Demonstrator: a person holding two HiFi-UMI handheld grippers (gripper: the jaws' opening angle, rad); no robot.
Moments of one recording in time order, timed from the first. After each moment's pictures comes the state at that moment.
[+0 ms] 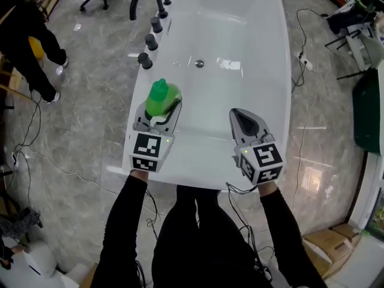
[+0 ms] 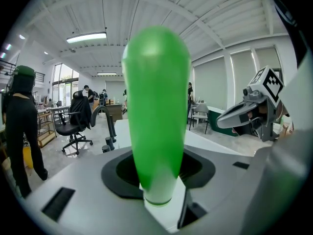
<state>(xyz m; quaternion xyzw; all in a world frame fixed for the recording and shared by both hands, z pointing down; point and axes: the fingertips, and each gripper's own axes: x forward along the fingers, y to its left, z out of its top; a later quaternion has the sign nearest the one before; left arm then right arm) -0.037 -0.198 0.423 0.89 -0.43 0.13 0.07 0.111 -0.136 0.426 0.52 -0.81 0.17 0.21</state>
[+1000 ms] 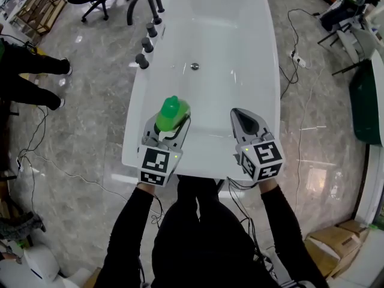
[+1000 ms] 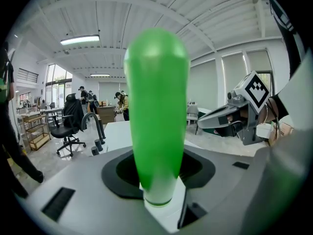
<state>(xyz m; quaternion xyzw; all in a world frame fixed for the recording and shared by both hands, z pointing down) 0.003 -0.100 0.389 0.91 -0.39 0.13 0.06 0.140 -0.078 0.395 0.54 -0.81 0.14 0.18</state>
